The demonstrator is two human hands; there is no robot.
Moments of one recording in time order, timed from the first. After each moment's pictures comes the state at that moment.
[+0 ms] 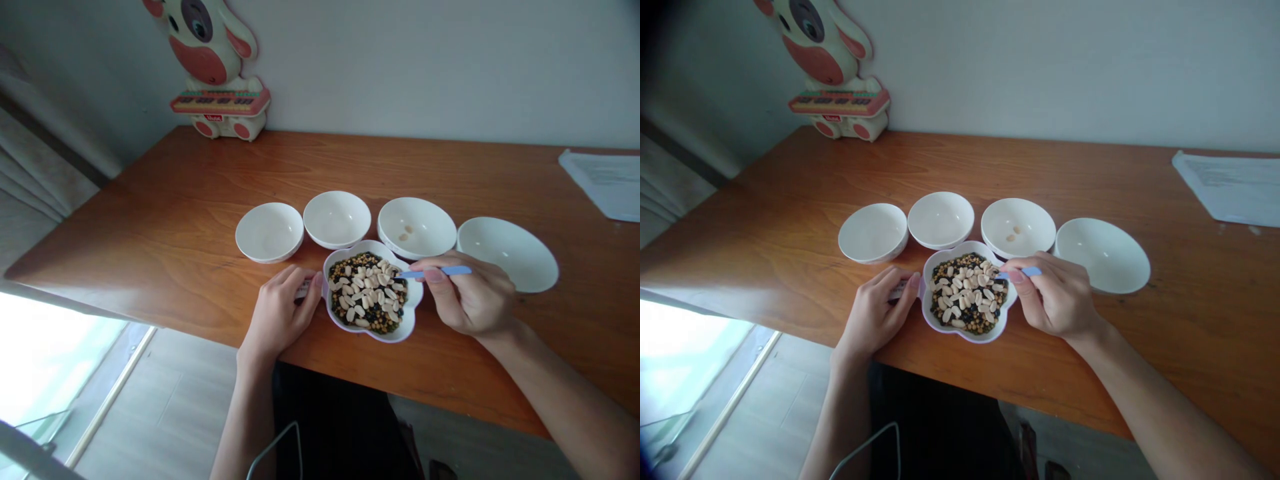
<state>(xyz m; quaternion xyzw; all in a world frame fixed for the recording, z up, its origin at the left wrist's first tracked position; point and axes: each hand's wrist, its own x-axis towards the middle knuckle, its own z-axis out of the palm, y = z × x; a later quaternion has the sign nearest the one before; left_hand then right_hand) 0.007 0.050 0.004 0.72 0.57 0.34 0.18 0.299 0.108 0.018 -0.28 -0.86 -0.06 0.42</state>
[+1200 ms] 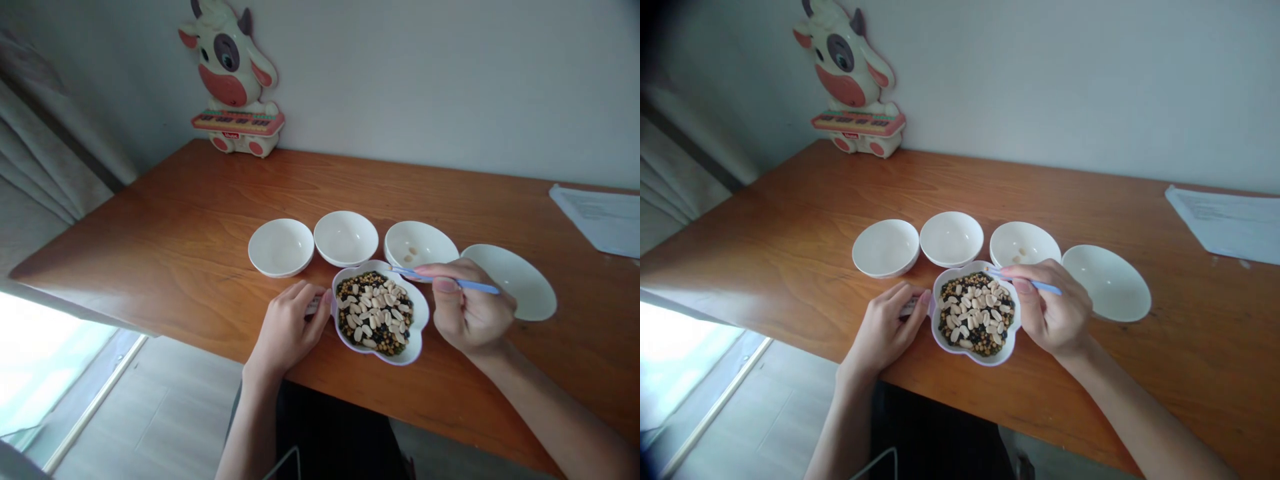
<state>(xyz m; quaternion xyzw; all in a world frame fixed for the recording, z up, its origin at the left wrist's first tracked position) 0.007 0.051 0.006 0.73 0.57 0.33 0.19 0.277 0.114 0.025 -0.32 -0.81 -0.04 0.49</state>
